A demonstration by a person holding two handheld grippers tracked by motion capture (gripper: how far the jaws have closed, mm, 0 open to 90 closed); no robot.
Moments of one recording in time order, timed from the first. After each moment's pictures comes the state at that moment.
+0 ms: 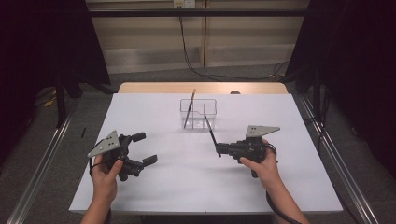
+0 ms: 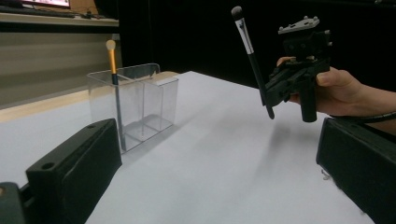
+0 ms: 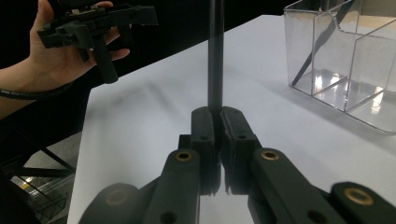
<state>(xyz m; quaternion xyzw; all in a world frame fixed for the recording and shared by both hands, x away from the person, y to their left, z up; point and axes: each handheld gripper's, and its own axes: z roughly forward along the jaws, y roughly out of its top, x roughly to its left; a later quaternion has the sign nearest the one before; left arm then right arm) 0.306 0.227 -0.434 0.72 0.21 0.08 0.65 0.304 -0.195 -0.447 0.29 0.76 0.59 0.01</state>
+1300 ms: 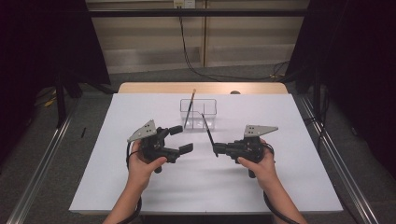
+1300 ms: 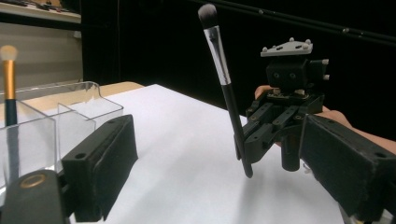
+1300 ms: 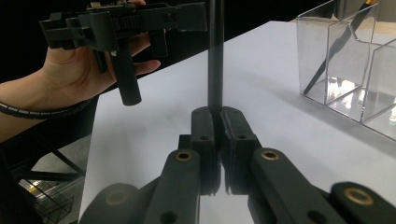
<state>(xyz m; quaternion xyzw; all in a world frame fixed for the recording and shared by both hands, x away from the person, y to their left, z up) 0.327 0.133 -0.427 0.71 0.20 0.02 0.68 0.303 -0.188 -0.444 0.28 0.75 0.60 0.01</state>
